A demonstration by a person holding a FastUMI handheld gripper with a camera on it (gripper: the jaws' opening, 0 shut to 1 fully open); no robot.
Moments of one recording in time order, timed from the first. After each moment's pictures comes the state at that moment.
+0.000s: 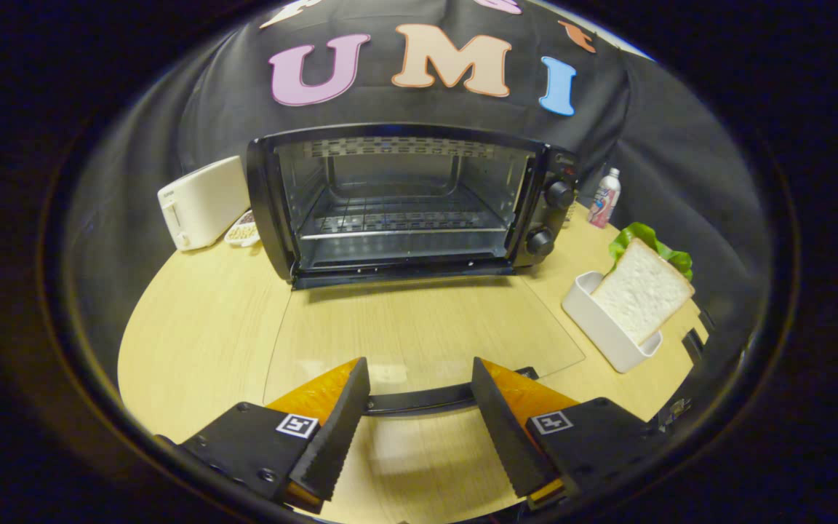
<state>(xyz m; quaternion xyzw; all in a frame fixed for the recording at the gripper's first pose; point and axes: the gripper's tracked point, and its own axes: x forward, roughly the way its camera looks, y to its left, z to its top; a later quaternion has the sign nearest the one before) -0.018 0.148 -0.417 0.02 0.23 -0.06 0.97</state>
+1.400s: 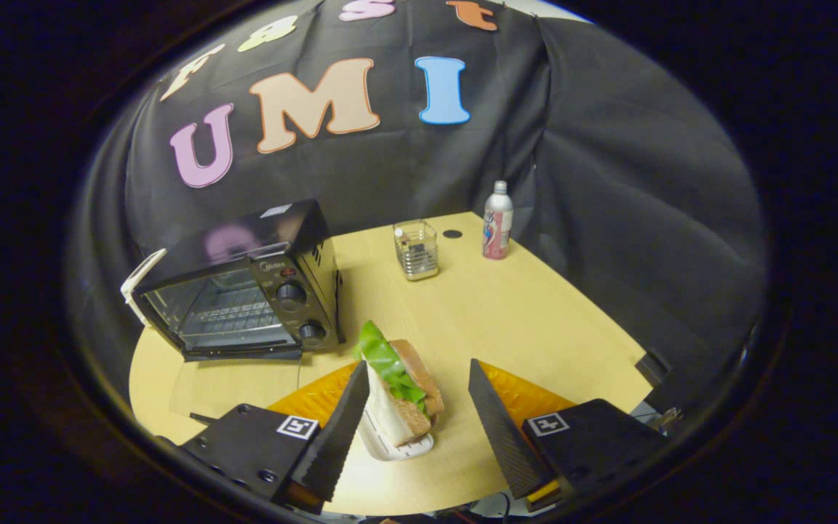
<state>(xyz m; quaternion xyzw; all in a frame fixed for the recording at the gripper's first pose) -0.002 -0.163 -0.329 0.09 0.20 -0.08 0.97</state>
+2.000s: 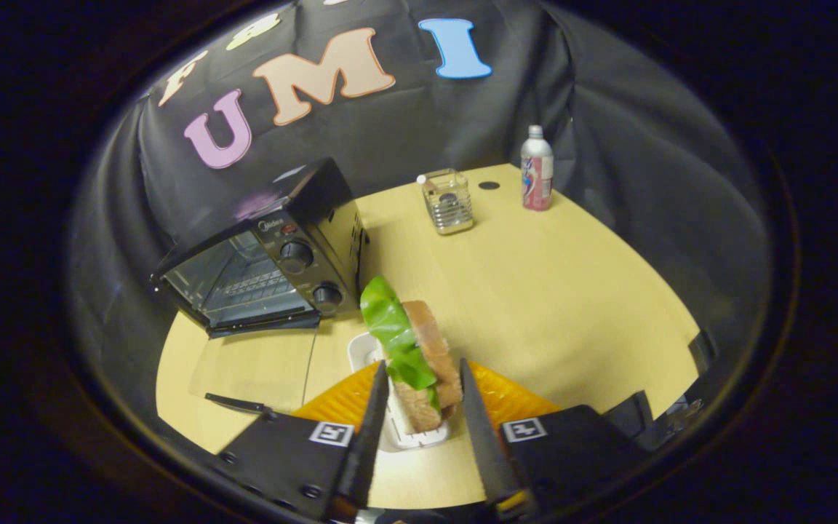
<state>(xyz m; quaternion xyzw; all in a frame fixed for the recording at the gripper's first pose) 0.007 -0.149 -0.377 0.12 0.28 0.00 0.95</state>
